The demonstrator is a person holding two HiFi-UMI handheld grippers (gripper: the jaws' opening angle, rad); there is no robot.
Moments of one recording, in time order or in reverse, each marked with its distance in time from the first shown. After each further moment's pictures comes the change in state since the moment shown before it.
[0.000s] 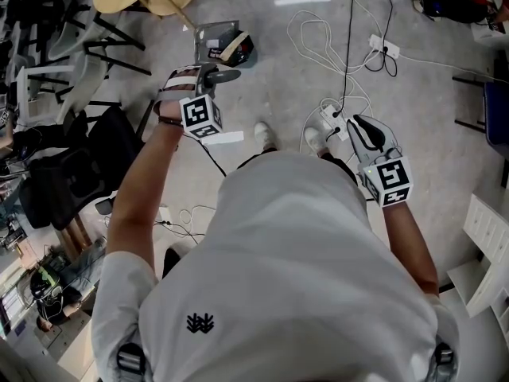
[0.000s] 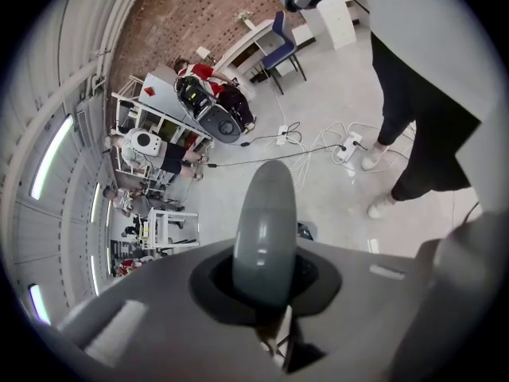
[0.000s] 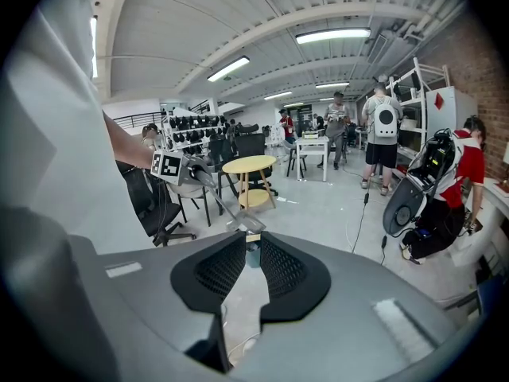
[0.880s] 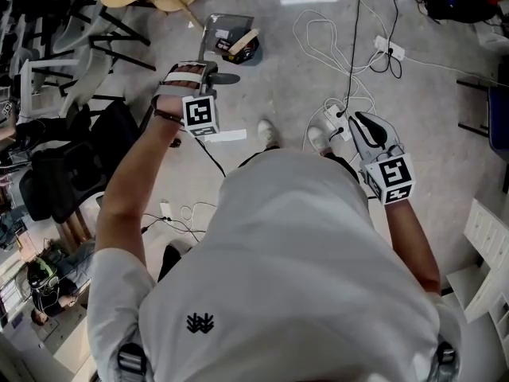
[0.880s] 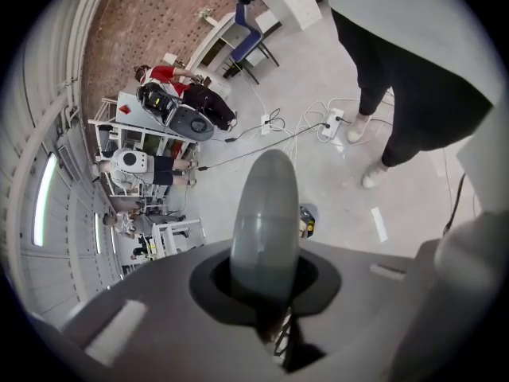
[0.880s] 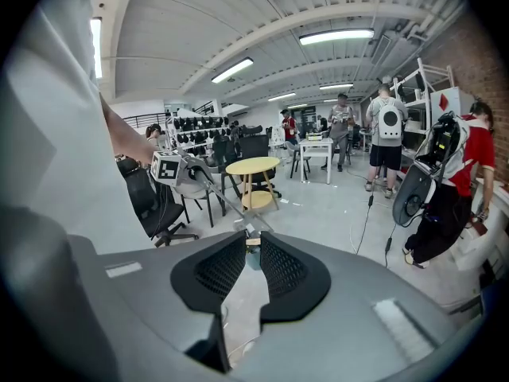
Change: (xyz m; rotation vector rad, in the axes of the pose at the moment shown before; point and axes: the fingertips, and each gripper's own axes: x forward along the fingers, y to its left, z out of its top) left arm -0.011 -0.003 -0.013 0.243 0.068 0.031; right arm 0.002 0.005 0.000 -0.013 -0.005 0.022
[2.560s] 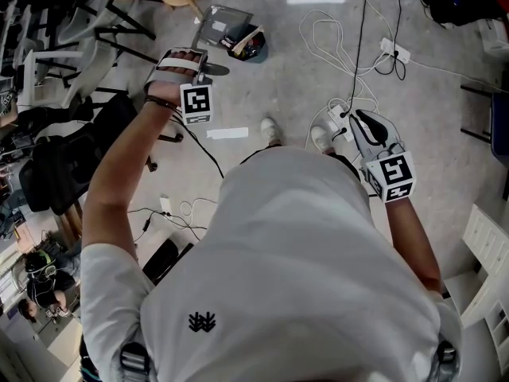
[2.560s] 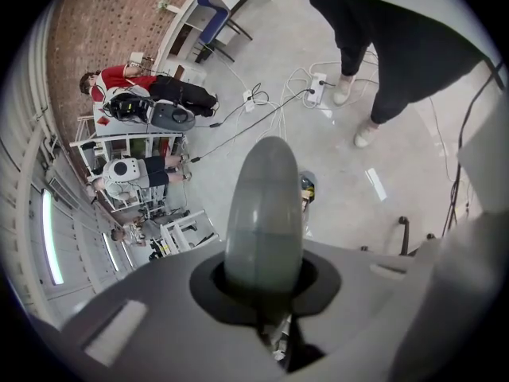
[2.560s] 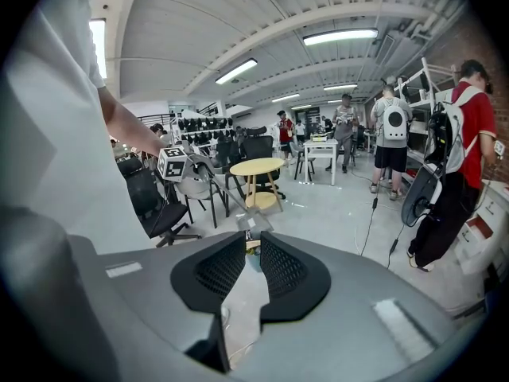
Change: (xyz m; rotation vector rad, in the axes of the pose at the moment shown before) left arm -0.006 0.012 -0.044 0.205 0.148 0.030; right arm 0.006 0.014 0.001 -0.015 -0.011 0.026
